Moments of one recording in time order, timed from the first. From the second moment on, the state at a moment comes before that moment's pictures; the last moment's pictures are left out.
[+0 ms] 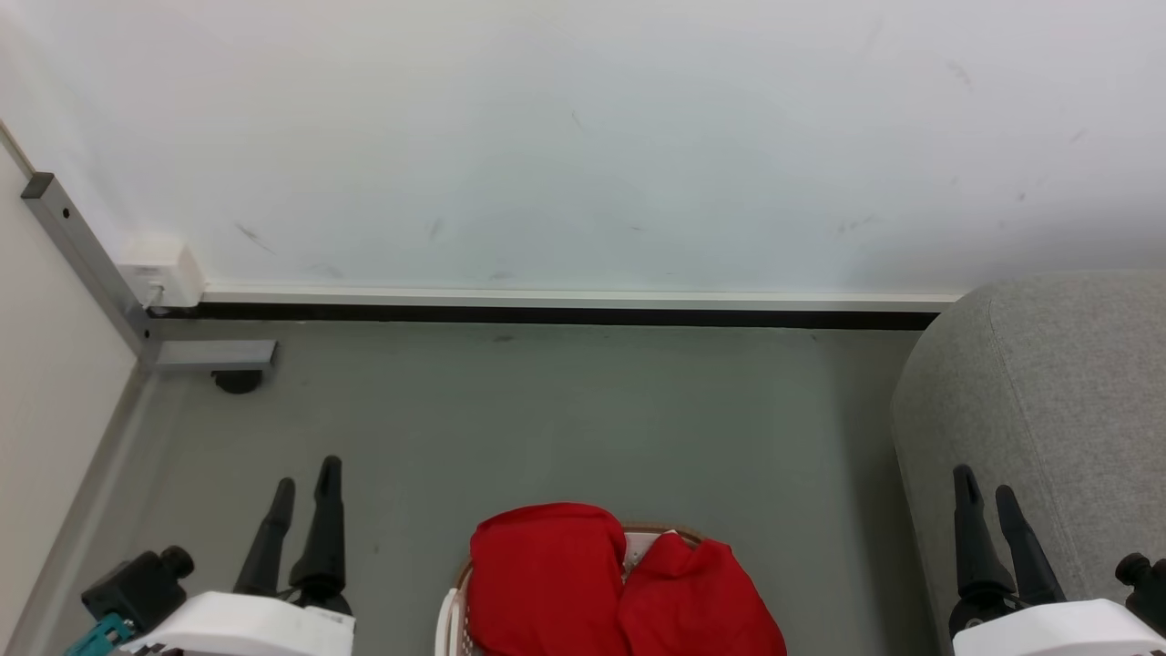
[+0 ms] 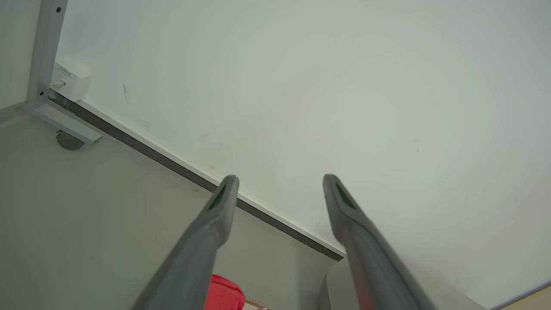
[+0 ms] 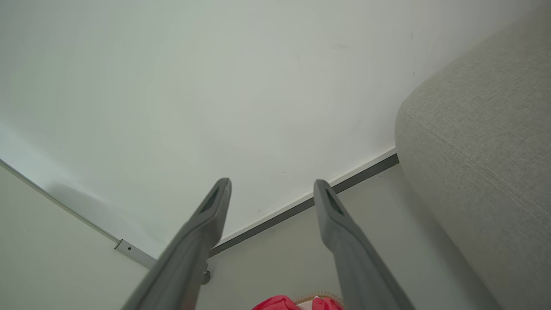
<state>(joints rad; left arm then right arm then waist) -0.08 0.07 0.02 0.16 -0.73 -0.13 -0.10 -0.08 -0.04 0.03 0.22 0.83 0.13 -0.10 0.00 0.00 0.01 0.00</state>
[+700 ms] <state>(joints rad) -0.09 0.08 0.00 0.19 -0.46 -0.13 -0.16 -0.10 -0.04 0.05 0.25 0.53 0.13 -0.16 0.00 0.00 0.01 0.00</state>
